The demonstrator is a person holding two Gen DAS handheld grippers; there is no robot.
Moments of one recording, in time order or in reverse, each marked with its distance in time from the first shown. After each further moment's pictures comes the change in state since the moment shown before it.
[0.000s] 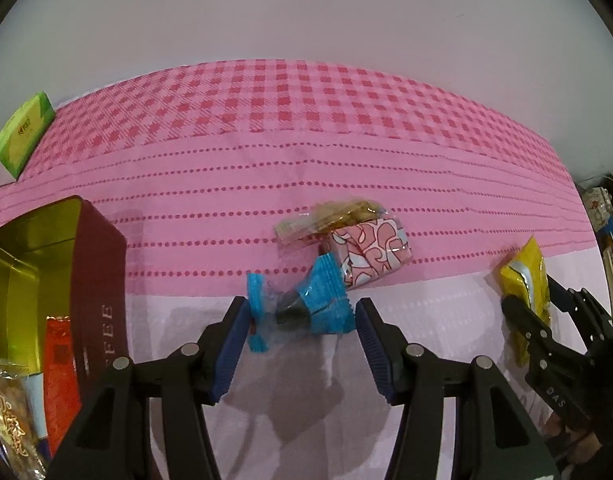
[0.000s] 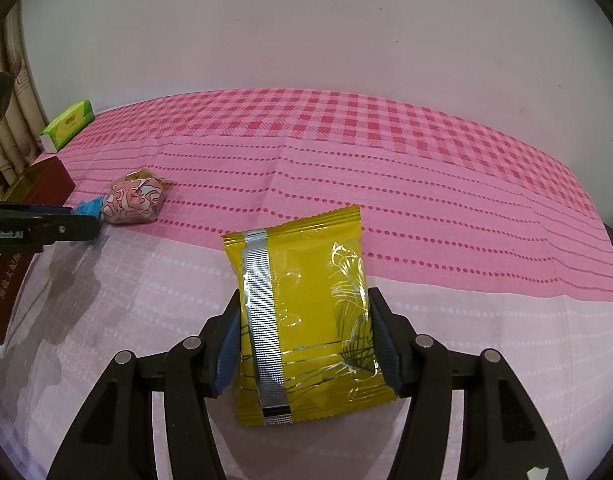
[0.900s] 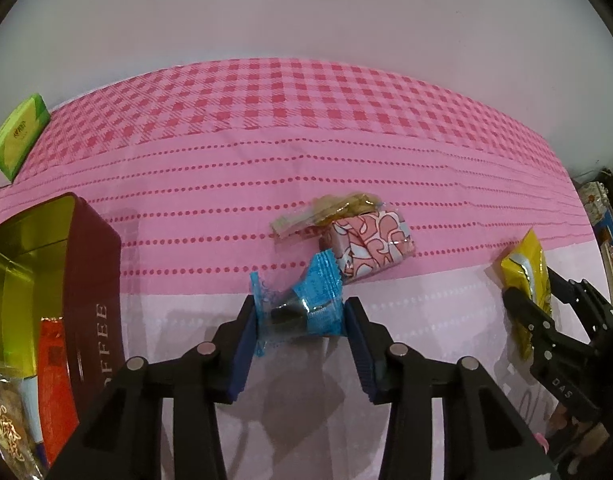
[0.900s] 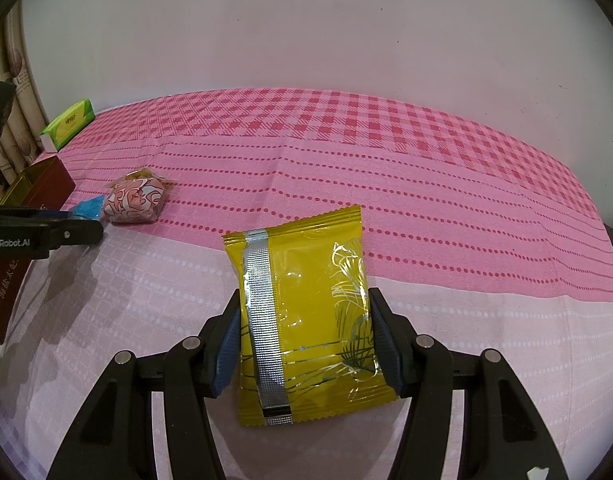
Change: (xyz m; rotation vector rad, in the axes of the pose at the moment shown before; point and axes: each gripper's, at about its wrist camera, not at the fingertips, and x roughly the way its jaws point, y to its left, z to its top) left arm 0.003 0.000 -0.006 0.020 -0.011 -0.015; right arm 0.000 0.000 0.000 0.000 -0.001 -0.003
